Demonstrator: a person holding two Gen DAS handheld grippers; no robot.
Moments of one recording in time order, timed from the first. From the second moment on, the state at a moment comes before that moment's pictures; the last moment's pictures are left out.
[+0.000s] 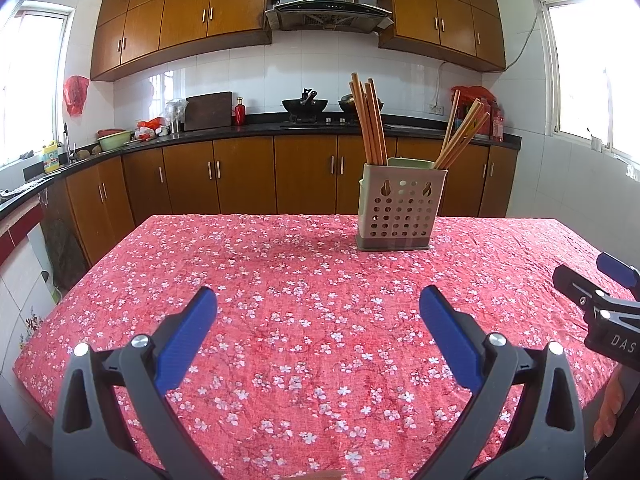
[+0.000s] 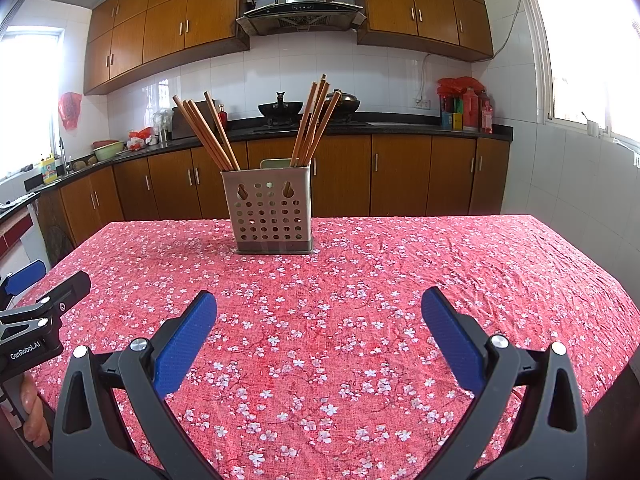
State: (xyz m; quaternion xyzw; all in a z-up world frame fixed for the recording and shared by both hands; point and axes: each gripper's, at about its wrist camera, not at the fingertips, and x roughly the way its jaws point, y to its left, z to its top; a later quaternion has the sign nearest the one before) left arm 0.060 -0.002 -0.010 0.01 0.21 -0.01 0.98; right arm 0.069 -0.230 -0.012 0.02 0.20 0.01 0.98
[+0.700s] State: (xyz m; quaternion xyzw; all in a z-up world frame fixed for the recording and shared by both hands) left arm 0.060 -0.002 -0.010 0.01 0.21 -0.01 0.98; right arm 0.069 -0.230 -0.011 0.02 0.20 0.01 0.98
